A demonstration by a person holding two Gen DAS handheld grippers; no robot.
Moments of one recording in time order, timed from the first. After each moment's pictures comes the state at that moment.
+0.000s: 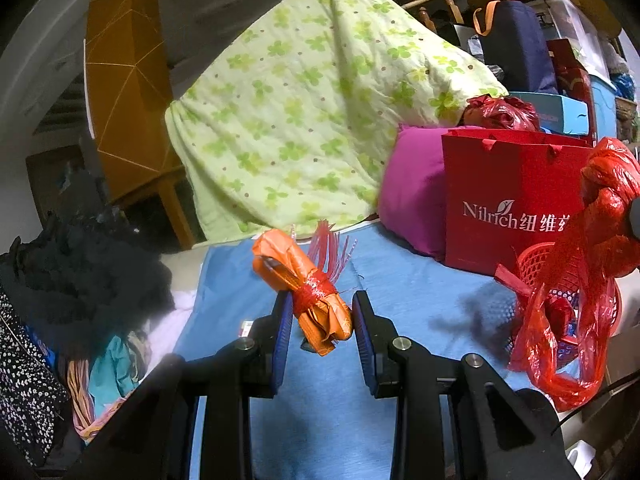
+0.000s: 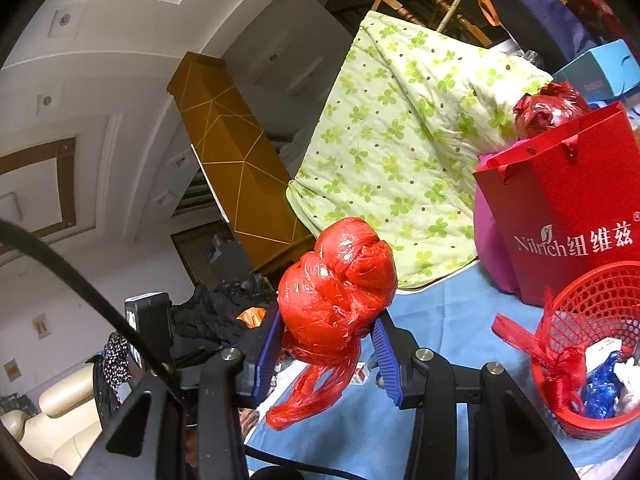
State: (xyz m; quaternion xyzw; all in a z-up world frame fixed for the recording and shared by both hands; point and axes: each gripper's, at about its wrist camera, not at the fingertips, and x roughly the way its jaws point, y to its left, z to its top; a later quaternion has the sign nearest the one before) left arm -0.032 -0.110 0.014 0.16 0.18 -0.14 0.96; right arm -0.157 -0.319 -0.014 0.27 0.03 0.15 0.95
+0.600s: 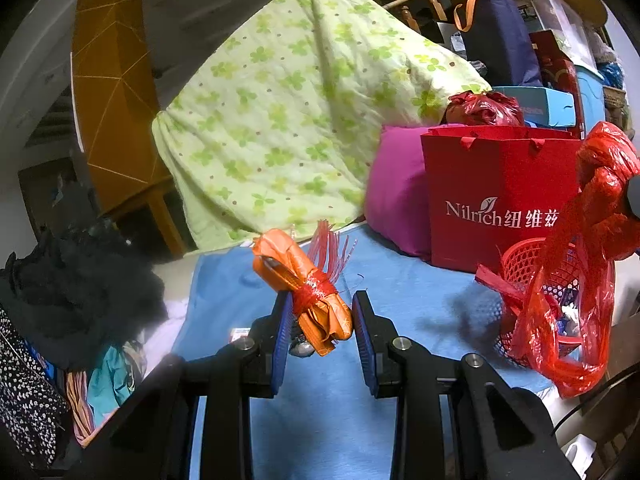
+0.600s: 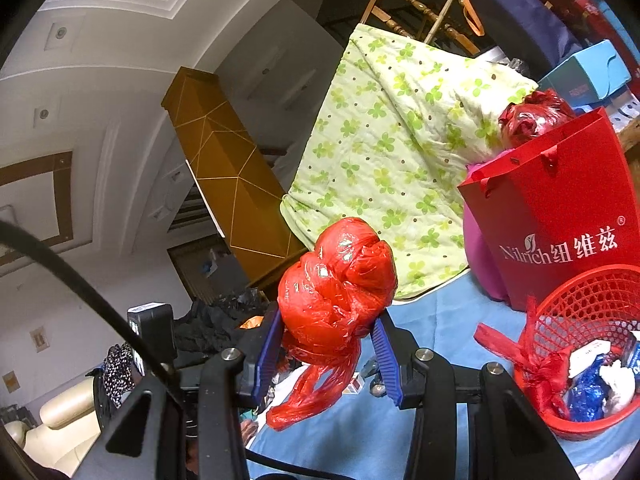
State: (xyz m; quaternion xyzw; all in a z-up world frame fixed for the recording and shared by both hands) left arm -0.042 -0.130 0.015 0.18 0.18 -0.16 0.95; right arm -0.172 -0.337 -0.014 0.28 0.02 0.13 0.95
